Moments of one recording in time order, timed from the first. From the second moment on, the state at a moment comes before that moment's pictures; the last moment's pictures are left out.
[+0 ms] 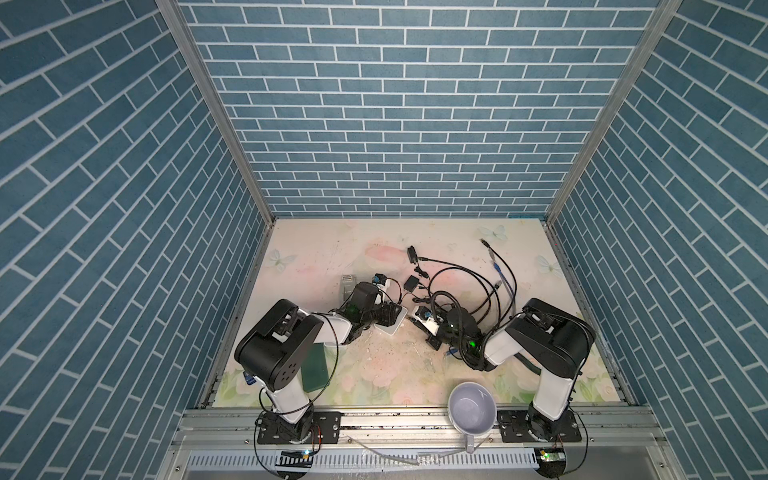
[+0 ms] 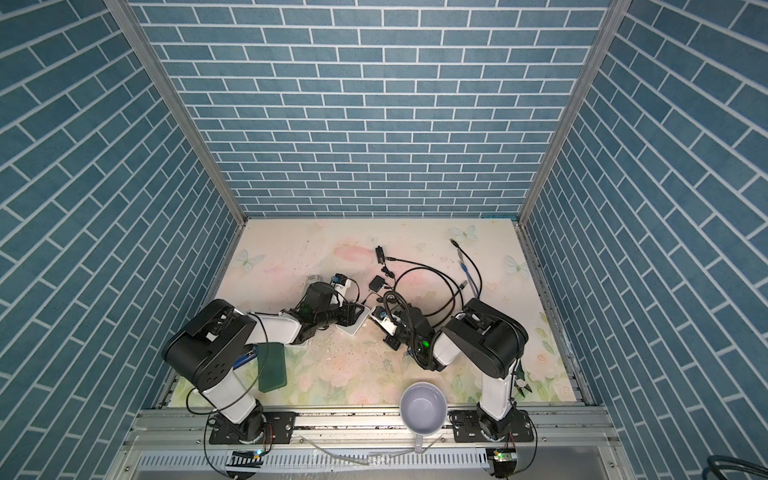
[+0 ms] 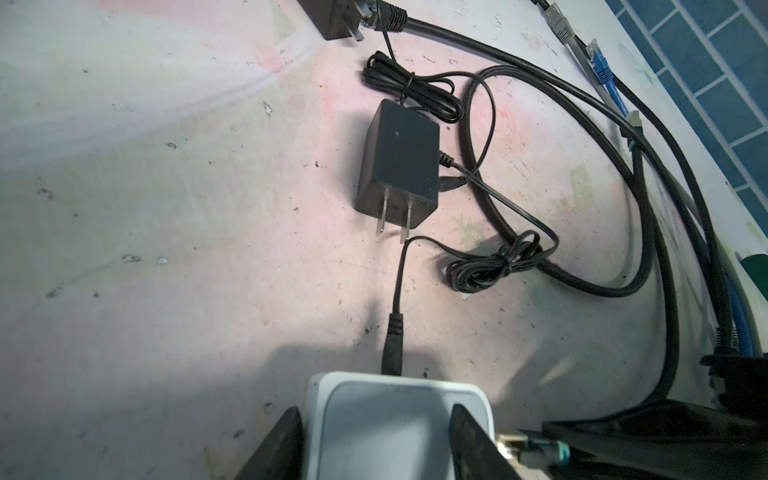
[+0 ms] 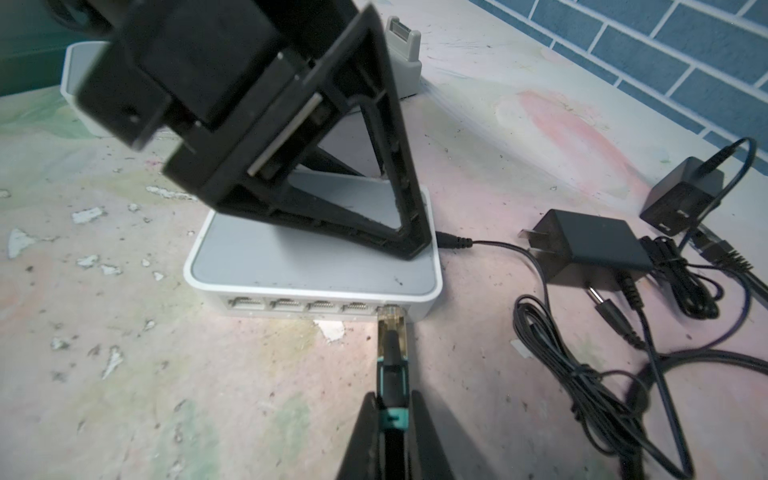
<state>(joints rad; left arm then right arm) -0.55 1.70 0.61 0.40 0.22 -0.35 0.85 1.83 0.46 0.92 -0.17 -0.25</state>
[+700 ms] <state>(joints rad) -0.52 1.74 0.63 0.43 0.27 -0.32 0.84 1.93 0.46 1.09 -0.21 -0.29</state>
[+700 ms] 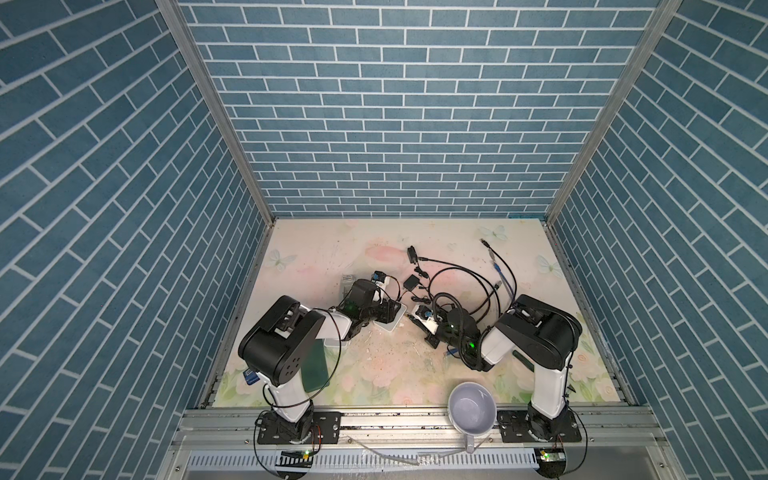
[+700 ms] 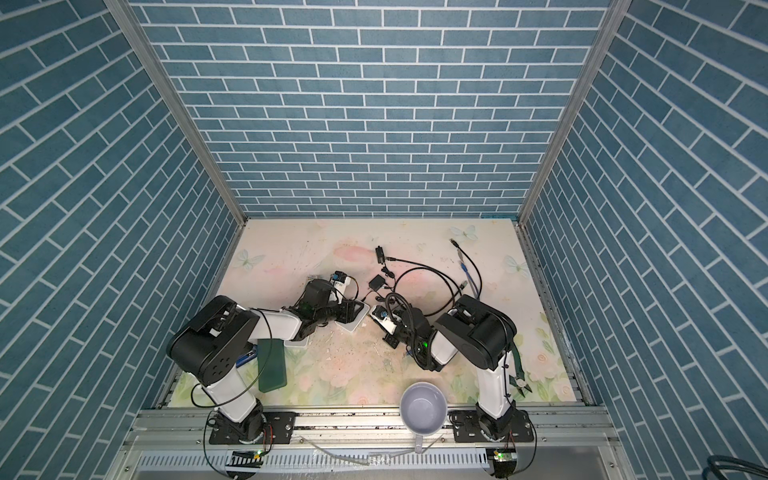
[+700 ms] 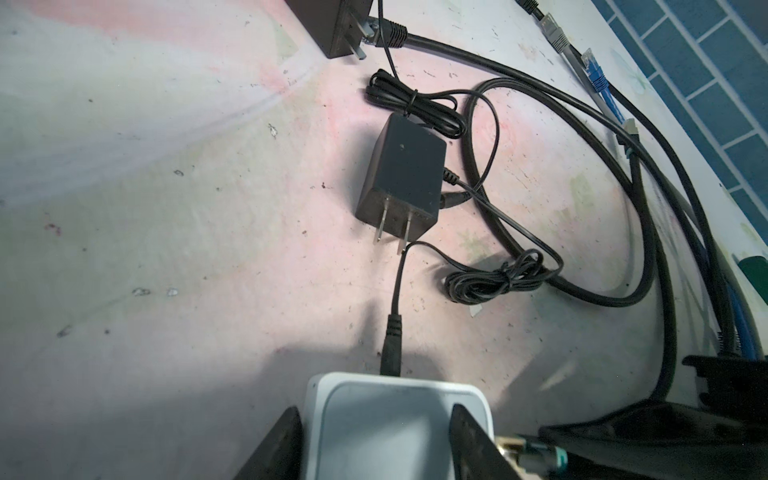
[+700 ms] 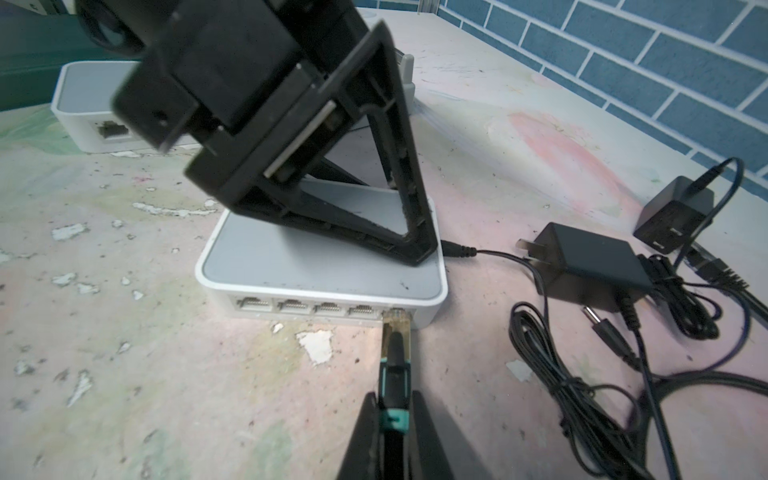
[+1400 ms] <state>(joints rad) -0.51 1.75 0.64 0.43 0.27 -0.32 0.91 1.93 0.46 1.14 -0.06 -0.41</state>
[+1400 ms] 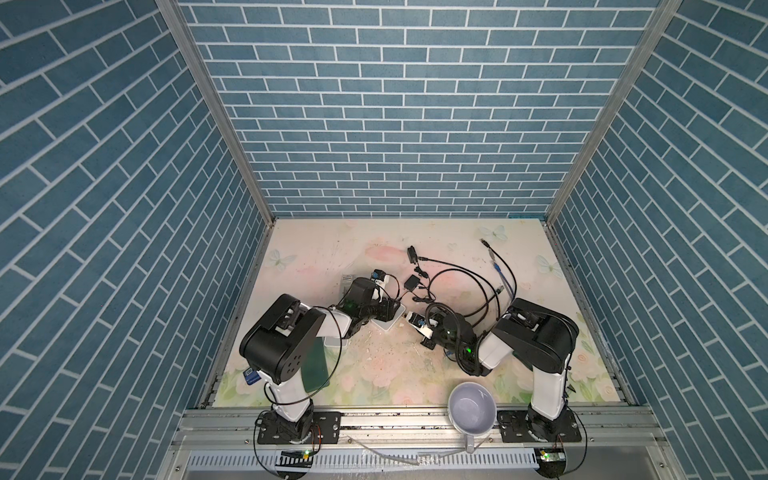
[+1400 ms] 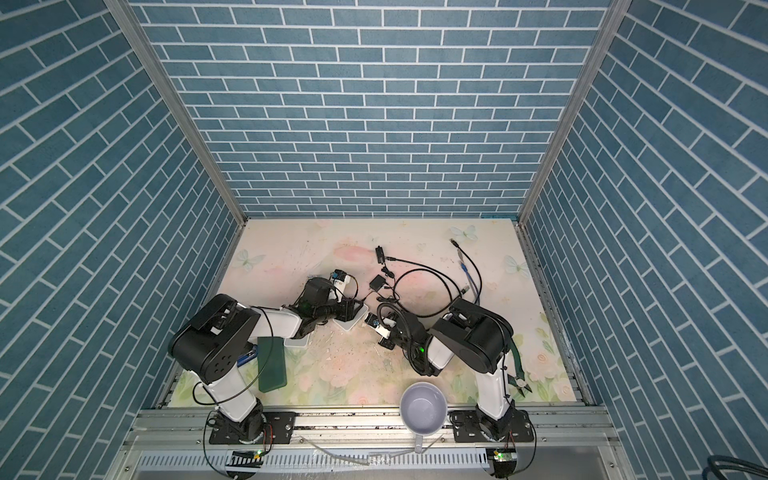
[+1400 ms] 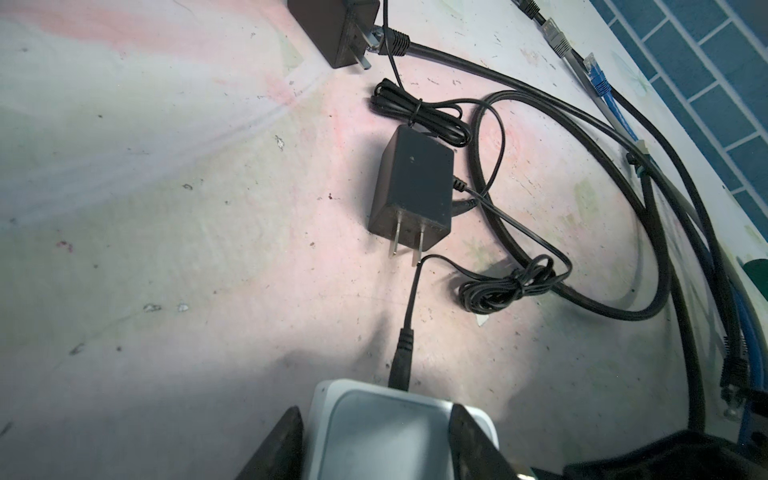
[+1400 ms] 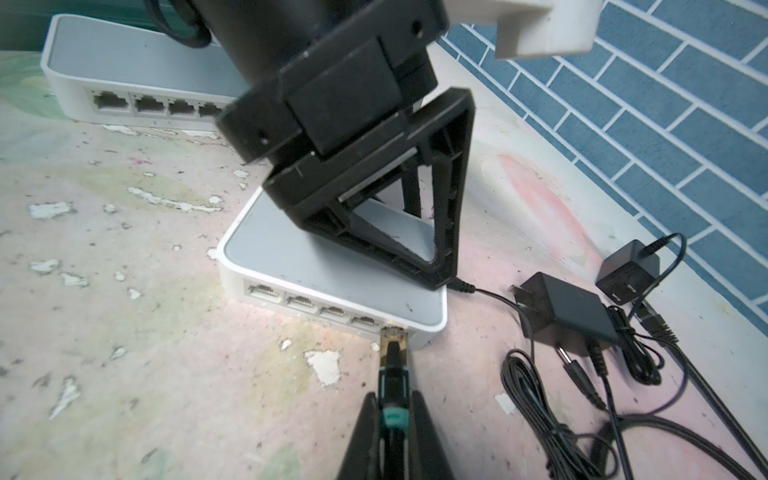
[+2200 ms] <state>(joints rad) -0.58 1.63 0.69 0.16 0.27 -0.26 0.91 1.84 0.37 1.08 -0.09 -0.36</state>
